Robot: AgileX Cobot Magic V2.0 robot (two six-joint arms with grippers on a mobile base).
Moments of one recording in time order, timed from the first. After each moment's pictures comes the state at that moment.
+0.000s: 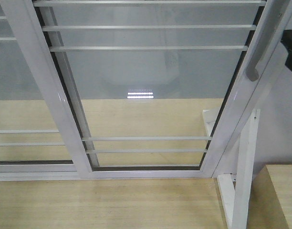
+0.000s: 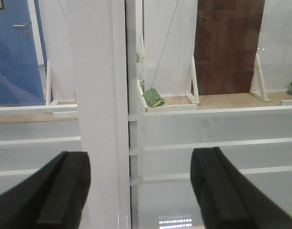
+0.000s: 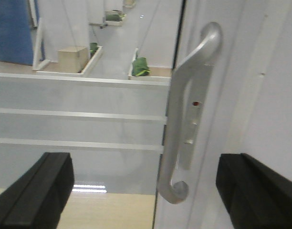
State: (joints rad) left arm -0.10 0.88 -0.66 -0.04 -0.10 0.02; right arm 0.00 0.92 -0.72 0.04 0.06 -0.07
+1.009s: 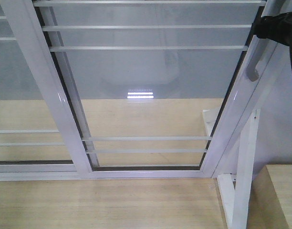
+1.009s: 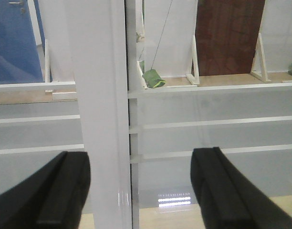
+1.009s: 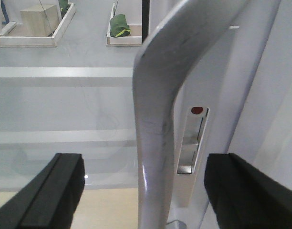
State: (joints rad) left arm -0.10 0.88 -0.66 -0.04 -0.04 0.02; right arm -0.04 1.67 -1.17 0.05 -0.10 -0.07
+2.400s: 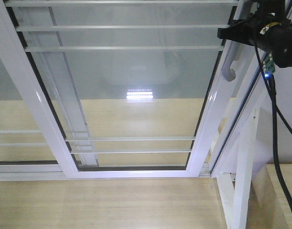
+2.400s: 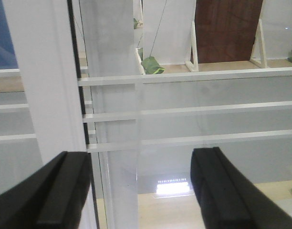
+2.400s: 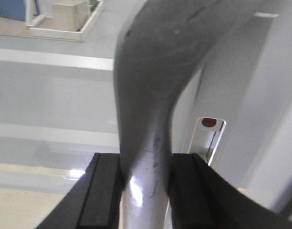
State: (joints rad) left arm -0.10 0.88 -0.66 -0.04 0.01 0.02; right arm 0.12 1.79 -1.24 0.08 -0.15 -0.14
